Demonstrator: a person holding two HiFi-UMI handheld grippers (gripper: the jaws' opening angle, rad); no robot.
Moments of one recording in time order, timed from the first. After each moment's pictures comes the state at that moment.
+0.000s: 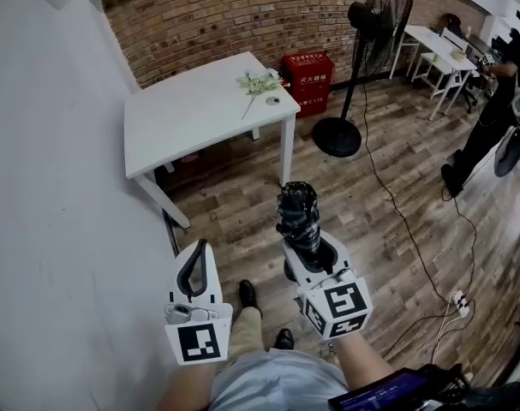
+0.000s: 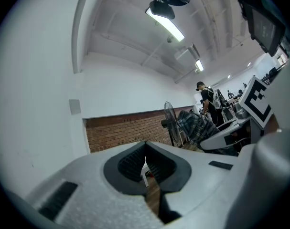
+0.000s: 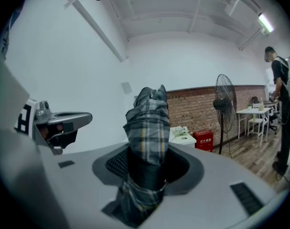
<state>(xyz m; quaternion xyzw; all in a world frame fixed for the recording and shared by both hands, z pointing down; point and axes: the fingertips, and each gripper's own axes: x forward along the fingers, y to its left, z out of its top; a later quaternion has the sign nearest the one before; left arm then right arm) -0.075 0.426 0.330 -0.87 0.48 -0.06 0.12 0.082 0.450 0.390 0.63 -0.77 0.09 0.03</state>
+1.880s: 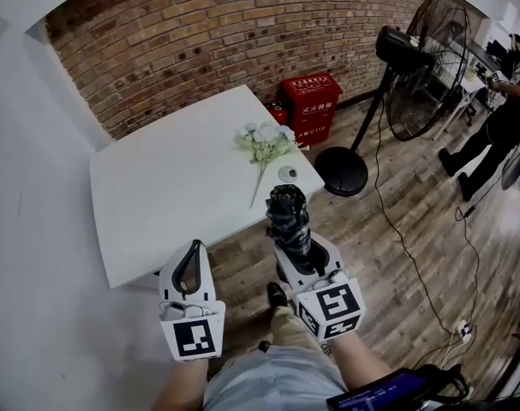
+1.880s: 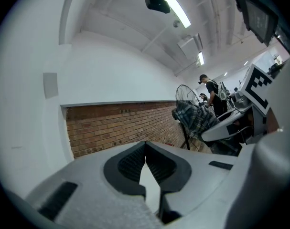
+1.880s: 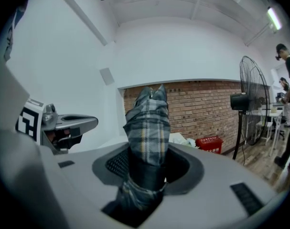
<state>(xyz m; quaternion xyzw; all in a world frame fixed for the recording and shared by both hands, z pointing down) -0.019 -0.003 0.358 -0.88 0.45 -0.08 0.11 0.131 0.039 0.400 0.64 -0.76 0.08 0.05</state>
